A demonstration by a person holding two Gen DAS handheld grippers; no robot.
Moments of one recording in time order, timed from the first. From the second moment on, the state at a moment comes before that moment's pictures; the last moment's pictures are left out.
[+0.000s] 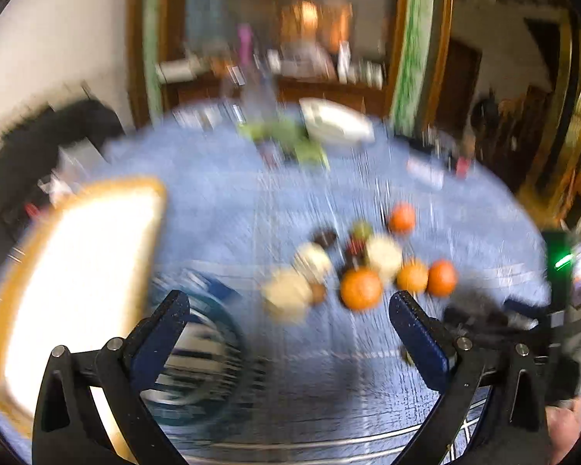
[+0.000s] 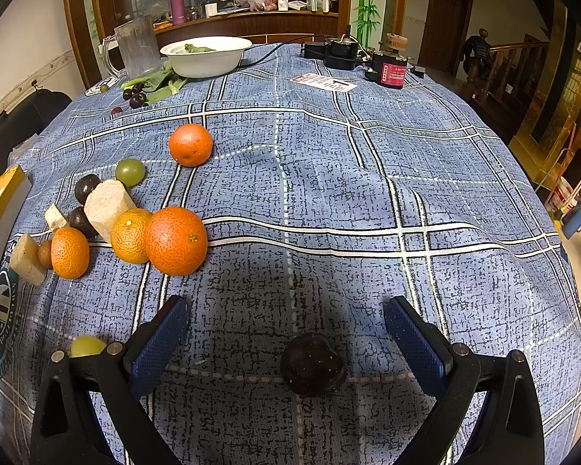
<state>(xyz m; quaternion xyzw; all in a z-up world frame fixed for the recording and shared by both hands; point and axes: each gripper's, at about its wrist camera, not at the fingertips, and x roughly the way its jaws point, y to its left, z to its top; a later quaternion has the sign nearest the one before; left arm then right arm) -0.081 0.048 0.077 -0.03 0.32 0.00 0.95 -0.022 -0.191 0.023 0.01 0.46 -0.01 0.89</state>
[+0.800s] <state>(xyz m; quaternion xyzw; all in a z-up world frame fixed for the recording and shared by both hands) -0.122 0.162 0.098 -0.08 0.30 0.05 0.95 -0.057 -0.181 0.066 0.04 0.41 0.03 0.91</state>
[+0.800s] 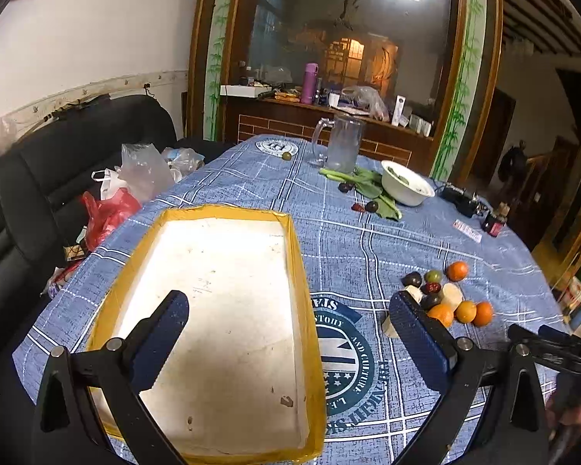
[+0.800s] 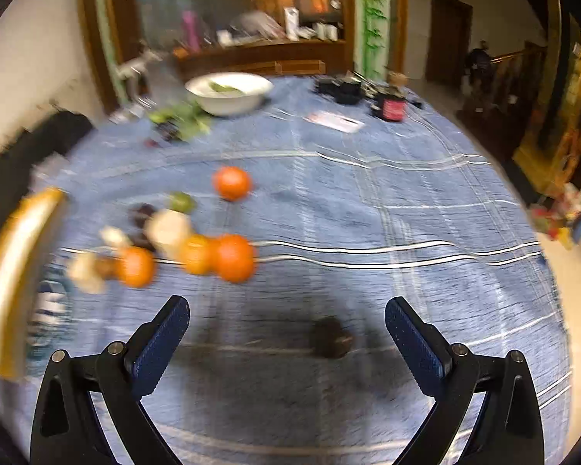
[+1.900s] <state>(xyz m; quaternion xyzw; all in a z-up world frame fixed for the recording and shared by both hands) -0.011 0.035 0.012 0.07 0.45 -0.12 0.88 -0.060 -0.102 0.027 -0.01 0.46 0.18 0.87</state>
